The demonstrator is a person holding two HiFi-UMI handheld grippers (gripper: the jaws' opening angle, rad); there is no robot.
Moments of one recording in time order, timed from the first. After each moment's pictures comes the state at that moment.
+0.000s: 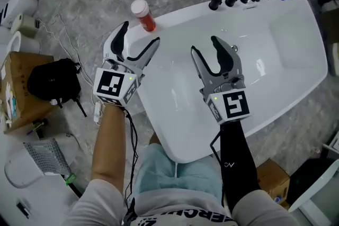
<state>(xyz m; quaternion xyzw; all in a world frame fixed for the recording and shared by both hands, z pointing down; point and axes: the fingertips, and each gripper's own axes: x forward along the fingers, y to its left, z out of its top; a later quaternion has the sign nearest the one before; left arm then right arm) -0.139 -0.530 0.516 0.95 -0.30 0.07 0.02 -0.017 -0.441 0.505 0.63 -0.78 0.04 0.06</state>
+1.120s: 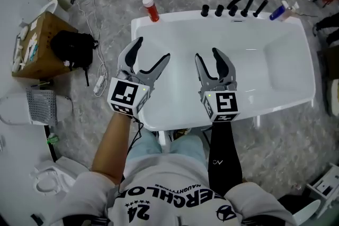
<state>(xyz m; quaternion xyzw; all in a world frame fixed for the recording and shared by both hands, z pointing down) -0.066 -0.291 0.351 0.91 -0.41 0.11 0.01 0.073 -0.264 0.384 0.58 -0.81 0.05 0.06</state>
